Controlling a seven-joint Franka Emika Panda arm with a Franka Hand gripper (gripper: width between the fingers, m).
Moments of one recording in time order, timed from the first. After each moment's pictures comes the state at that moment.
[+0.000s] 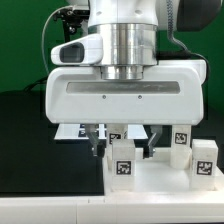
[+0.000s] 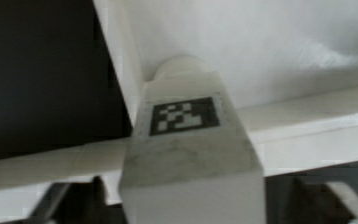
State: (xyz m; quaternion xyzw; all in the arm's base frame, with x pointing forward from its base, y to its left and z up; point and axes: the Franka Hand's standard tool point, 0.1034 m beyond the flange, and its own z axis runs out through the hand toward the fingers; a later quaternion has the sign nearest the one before) arm 0.641 -0.001 0.078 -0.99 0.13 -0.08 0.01
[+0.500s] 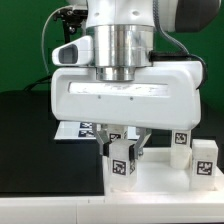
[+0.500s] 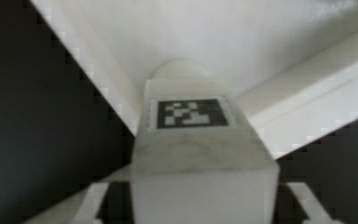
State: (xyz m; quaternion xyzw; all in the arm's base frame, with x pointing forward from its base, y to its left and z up) arm 0.640 -0.005 0.076 -0.93 0.35 -0.07 0.02
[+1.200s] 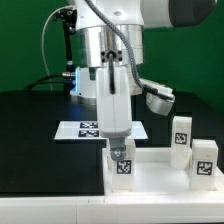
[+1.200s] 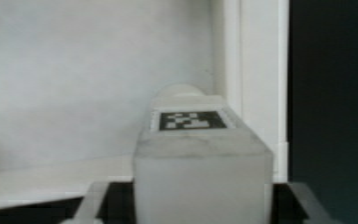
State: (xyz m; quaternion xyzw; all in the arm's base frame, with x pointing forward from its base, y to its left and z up) arm 0.630 -0.008 0.075 -0.65 0.76 -0.03 0.08
